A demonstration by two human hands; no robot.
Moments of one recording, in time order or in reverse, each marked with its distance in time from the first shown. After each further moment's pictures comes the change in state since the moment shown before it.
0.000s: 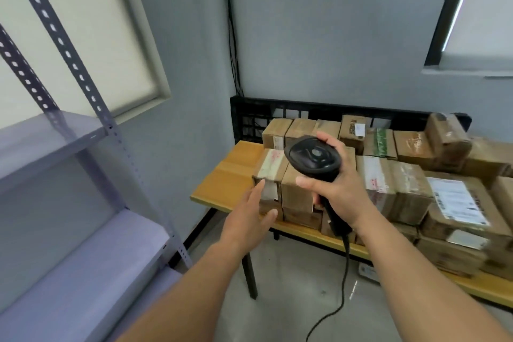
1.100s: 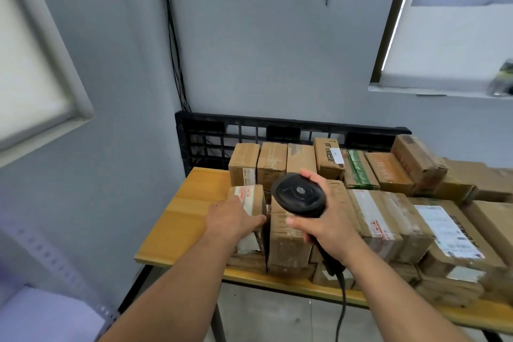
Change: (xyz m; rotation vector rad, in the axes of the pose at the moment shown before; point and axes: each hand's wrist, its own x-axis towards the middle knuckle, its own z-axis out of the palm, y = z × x) left_hand 0.185 -0.022 -0.005 0.412 -0.276 -0.148; right_hand 0.074 0.060 0.014 -0.176 0.123 0.216
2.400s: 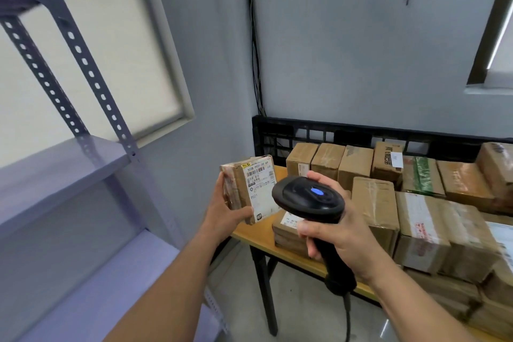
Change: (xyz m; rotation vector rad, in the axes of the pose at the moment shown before) left_hand -0.131 -0.069 -0.016 -0.951 0.388 -0.051; right_hand -0.064 -0.050 0.009 0.349 -0.395 -0.047
